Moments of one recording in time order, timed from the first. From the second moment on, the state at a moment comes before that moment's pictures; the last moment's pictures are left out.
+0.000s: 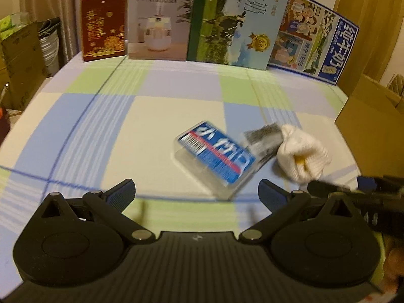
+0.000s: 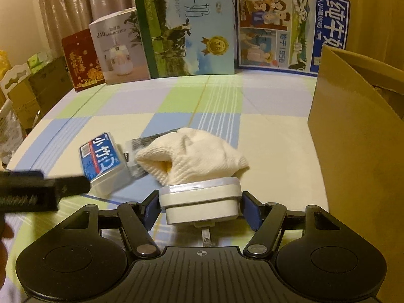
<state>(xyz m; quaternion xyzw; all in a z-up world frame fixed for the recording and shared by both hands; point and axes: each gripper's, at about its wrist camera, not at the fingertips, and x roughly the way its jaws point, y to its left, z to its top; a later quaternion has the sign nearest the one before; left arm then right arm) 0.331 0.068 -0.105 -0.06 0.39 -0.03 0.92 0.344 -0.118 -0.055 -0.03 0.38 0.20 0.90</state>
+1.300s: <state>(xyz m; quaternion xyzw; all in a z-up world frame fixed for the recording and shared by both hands) 0.294 0.056 -0.120 0.01 0.41 -0.09 0.91 0.343 -0.133 -0.076 -0.10 0.36 0.24 0.90</state>
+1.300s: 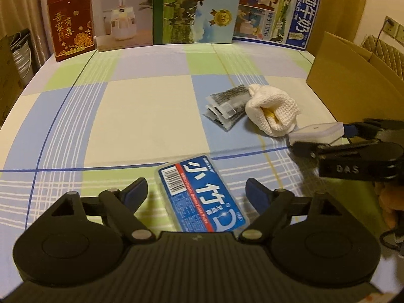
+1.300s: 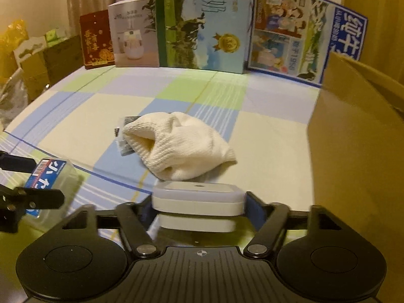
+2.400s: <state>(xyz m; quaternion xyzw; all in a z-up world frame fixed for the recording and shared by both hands) 0.220 0.019 -0.046 -0.01 0.39 -0.08 0.92 0.237 -0.166 0.035 -0.03 0.34 0.21 0.92</state>
